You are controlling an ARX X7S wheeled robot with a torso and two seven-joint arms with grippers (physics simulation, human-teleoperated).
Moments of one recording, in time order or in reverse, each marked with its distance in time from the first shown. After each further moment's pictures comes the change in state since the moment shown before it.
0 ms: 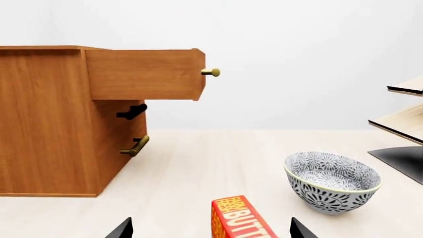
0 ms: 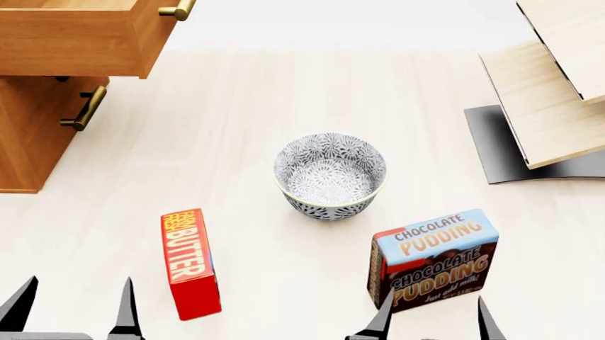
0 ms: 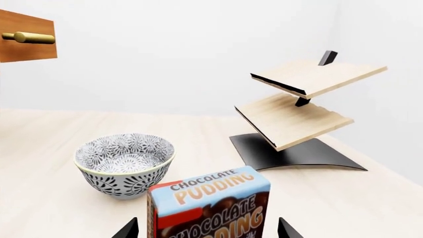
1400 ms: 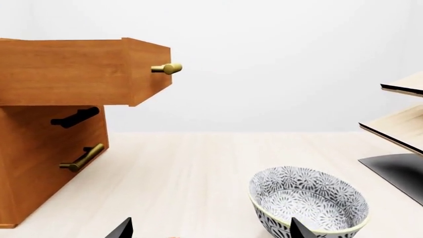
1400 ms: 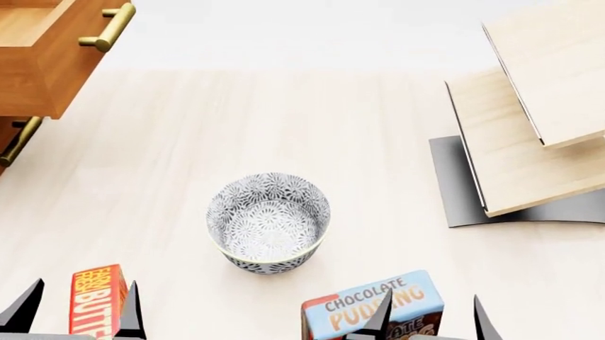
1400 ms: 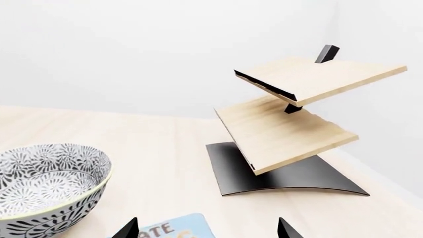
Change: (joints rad) left arm -0.007 -0.035 0.040 -0.019 -0.030 0.012 -0.035; right arm 0.037 0.029 -0.054 0.081 0.000 -0.030 0.050
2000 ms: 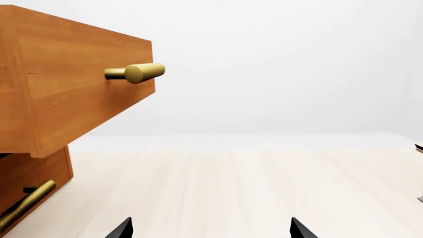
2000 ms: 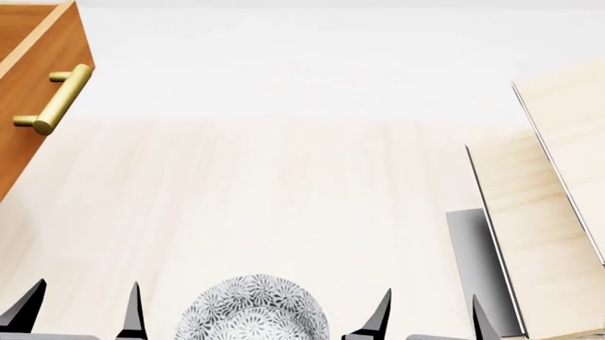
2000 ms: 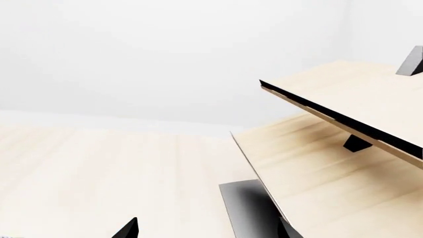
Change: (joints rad) left arm -0.008 -0.012 0.016 -0.019 -0.007 0.012 -0.012; right arm 0.006 0.011 -0.017 0.003 0.006 0.004 0.017
